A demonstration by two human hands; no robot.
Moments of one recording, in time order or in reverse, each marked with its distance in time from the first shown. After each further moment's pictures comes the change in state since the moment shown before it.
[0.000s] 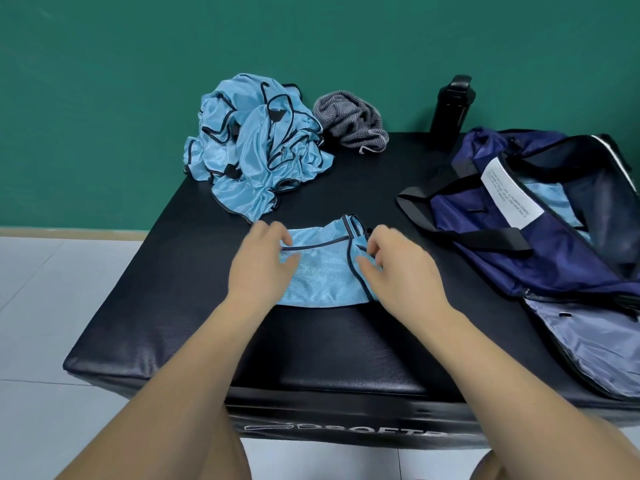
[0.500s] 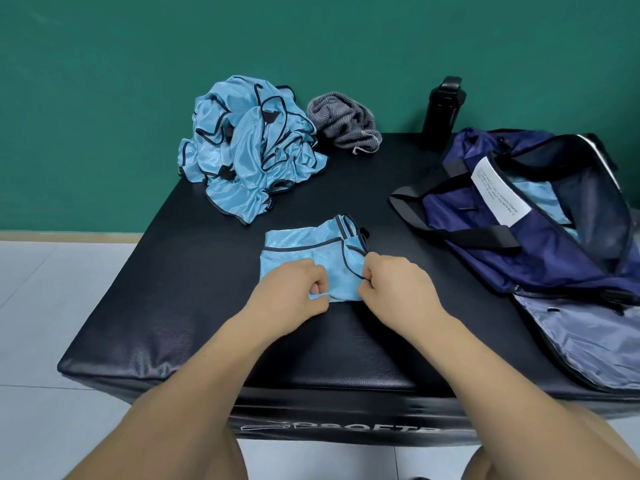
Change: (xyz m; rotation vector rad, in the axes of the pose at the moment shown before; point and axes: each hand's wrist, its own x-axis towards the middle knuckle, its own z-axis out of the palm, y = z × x) left_hand -0.029 0.028 0.012 0.046 -0.385 0.255; right_hand -0.014 0.003 0.000 -0.168 -0.269 0.068
